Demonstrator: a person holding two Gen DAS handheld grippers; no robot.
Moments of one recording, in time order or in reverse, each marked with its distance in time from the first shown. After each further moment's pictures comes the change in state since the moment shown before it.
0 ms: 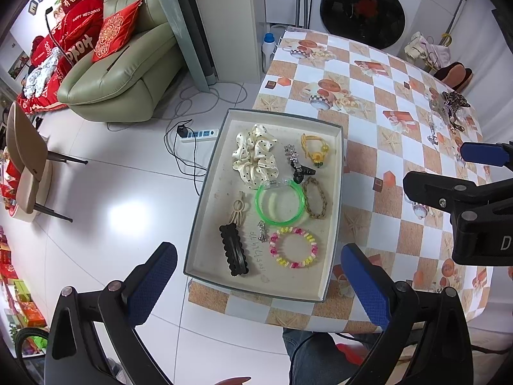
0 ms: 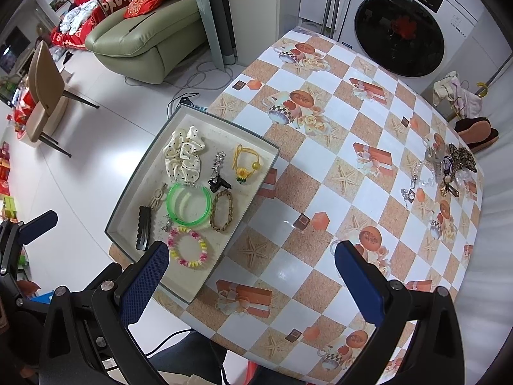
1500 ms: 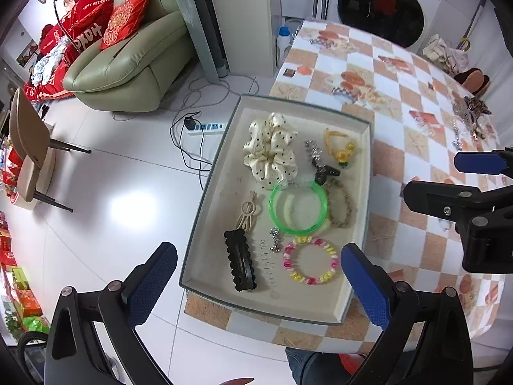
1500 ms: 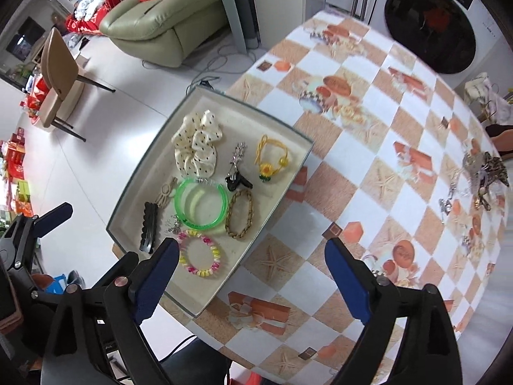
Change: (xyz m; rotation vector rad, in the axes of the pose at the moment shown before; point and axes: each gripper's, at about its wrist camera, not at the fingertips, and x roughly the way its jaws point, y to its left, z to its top) left arm 0.049 0.012 0.006 -0.046 0.009 0.028; right arm 0.052 0.009 0.017 -0.048 0.066 0.094
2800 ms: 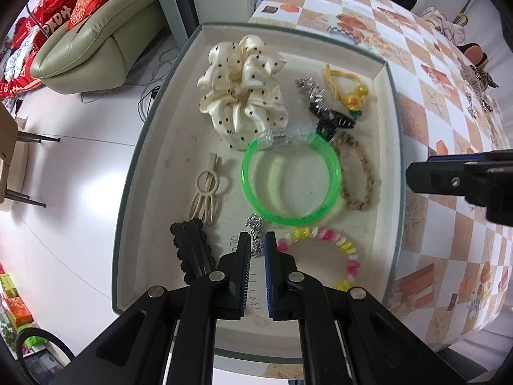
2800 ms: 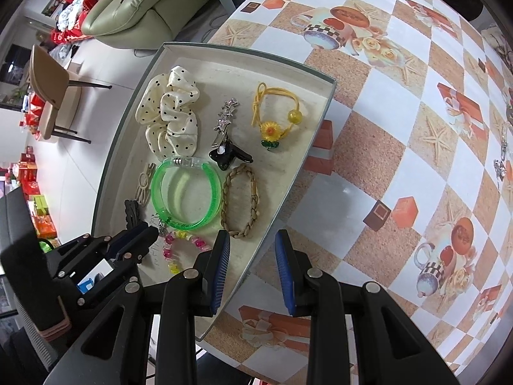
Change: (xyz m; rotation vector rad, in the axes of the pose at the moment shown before) left arm 0.114 -0.012 -0.017 0.045 0.114 -0.092; right arm 0.099 -0.015 -0.004 0.130 0.135 0.118
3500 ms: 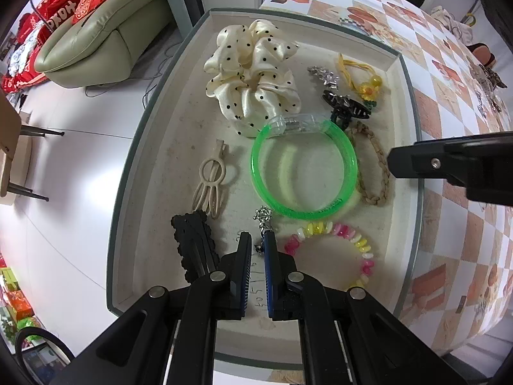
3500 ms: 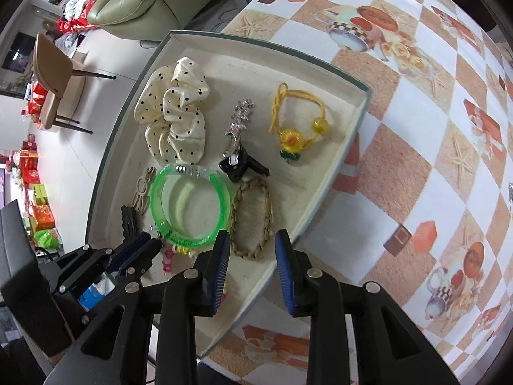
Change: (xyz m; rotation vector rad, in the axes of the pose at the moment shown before) left arm 0.016 0.006 -0.006 -0.017 0.018 0.024; right arm 0.024 0.015 0.013 -0.044 0.023 0.005
